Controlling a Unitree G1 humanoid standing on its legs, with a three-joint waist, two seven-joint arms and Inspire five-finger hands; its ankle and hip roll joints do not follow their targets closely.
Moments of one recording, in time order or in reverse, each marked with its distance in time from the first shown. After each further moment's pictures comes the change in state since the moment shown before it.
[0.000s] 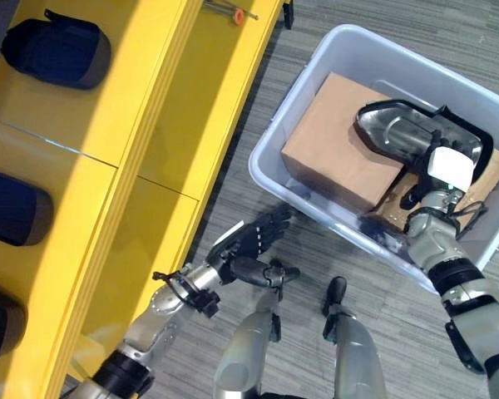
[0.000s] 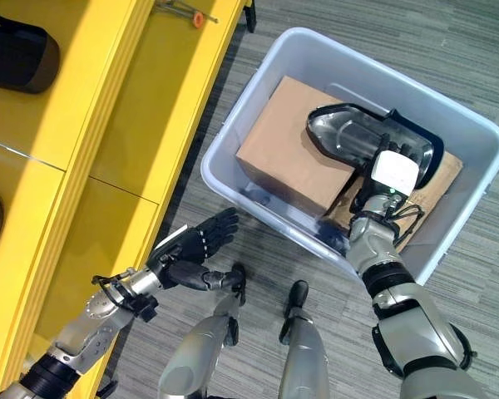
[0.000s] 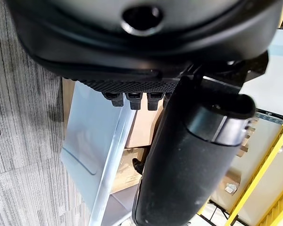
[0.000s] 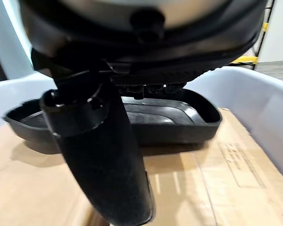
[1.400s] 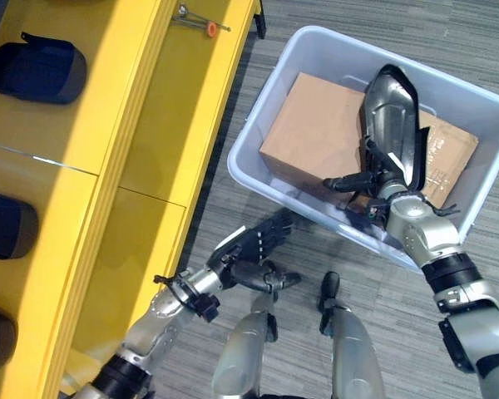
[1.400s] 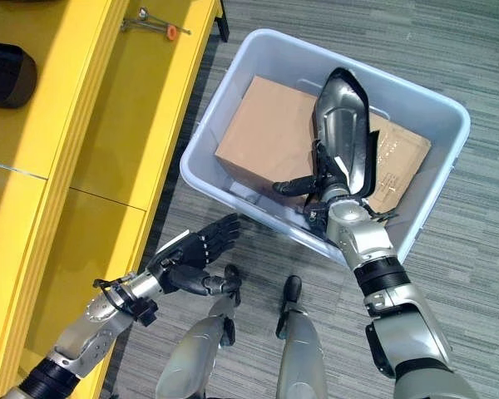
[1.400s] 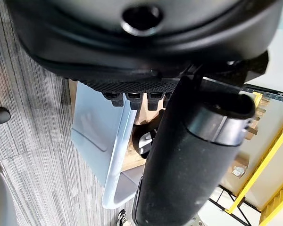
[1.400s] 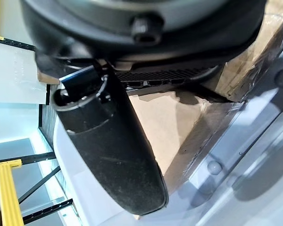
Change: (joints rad) left arm 0.036 -0.012 0.019 -0.021 0.004 0.046 -0.025; right arm 0.028 0.049 -0.139 -0.327 1.011 -0.087 0.234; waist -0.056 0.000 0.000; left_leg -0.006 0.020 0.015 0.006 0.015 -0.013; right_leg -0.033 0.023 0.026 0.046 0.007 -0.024
